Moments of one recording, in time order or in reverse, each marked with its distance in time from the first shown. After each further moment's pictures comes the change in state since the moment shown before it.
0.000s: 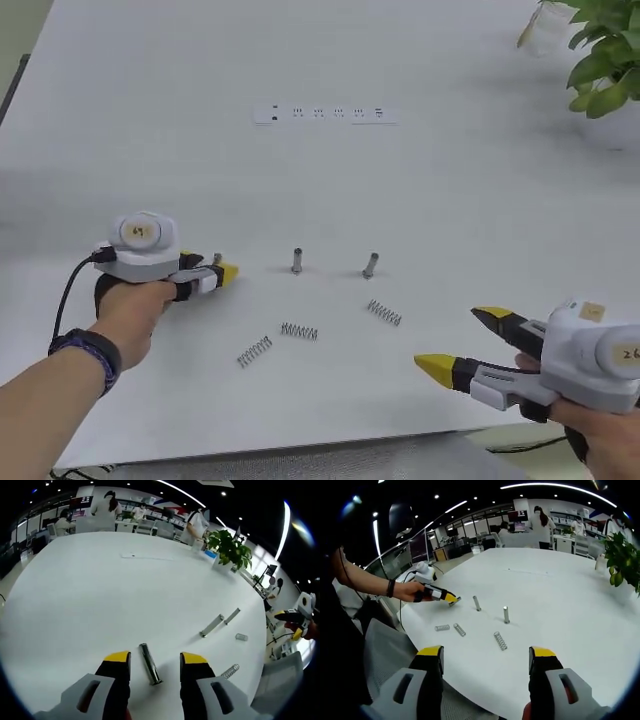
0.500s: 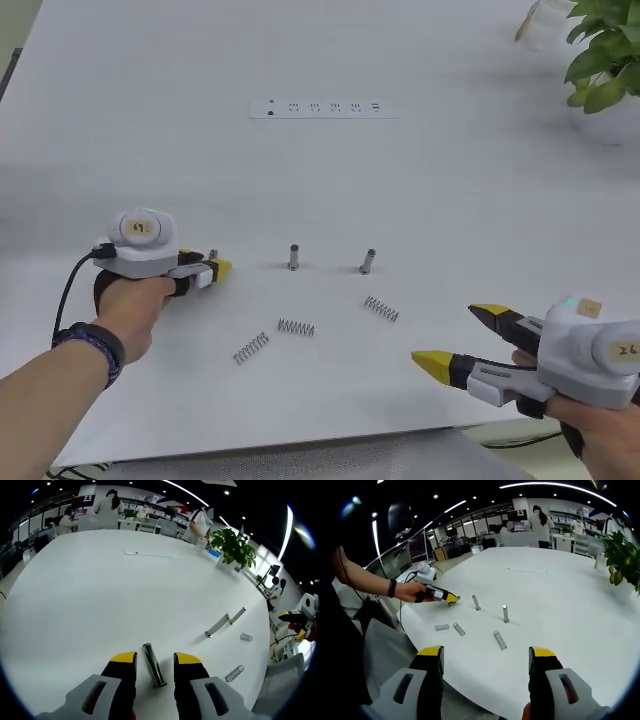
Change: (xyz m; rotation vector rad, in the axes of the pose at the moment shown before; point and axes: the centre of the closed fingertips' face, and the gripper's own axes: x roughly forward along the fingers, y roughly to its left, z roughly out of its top) left arm 0.007 0.005 -0.002 -0.010 0.010 0.026; right arm 0.001 -0.001 -0.002 0.007 0.005 -0.002
